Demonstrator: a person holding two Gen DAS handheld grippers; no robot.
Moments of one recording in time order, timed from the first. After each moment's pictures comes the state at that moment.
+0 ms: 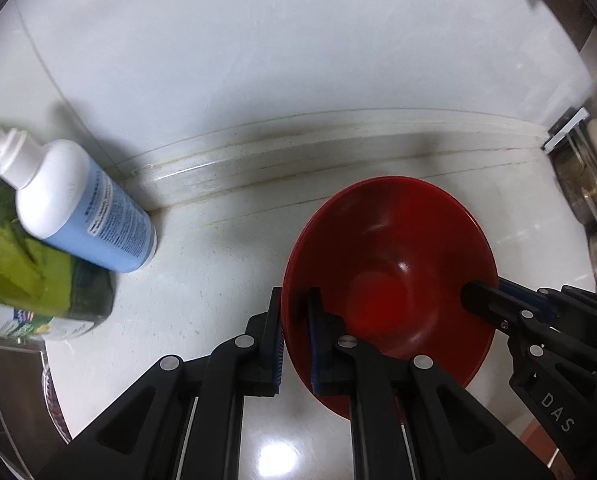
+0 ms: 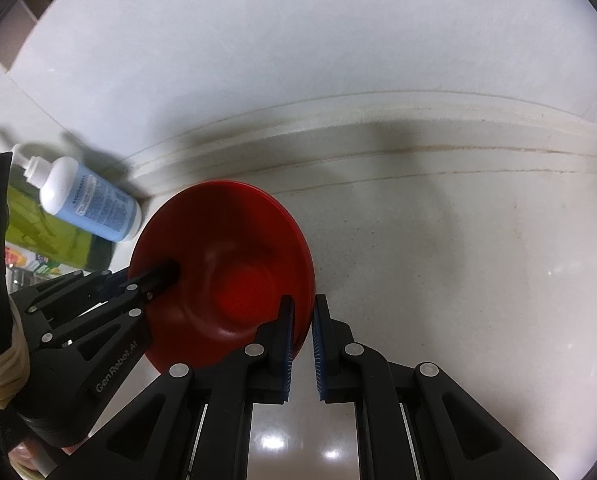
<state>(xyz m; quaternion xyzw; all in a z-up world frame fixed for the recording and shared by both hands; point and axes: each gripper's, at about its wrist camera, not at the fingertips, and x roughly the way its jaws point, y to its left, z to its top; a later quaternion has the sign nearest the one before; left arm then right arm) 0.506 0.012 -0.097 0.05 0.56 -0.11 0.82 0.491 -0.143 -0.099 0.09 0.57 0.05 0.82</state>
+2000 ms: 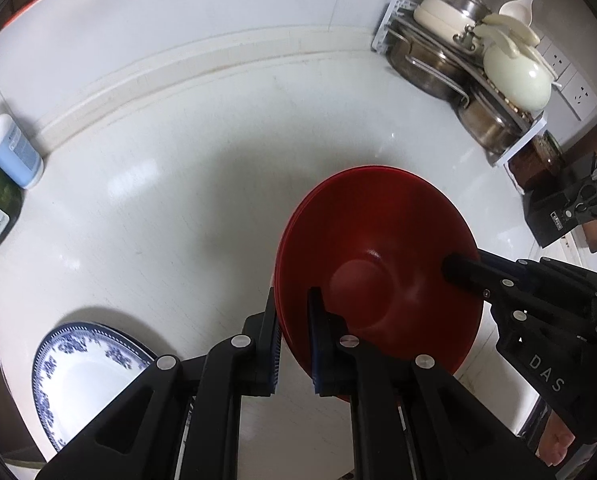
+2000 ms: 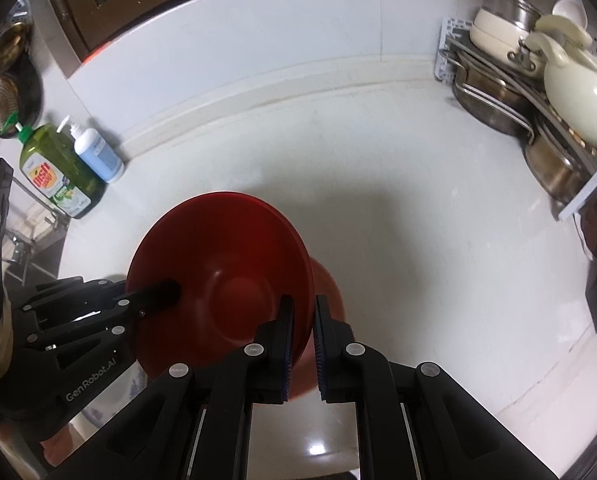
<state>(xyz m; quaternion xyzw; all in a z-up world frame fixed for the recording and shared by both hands) 0.260 -0.120 -0.076 0.09 0.56 -0.25 0.78 0.214 -0.261 -0.060 0.12 0.52 -0.04 0.85</state>
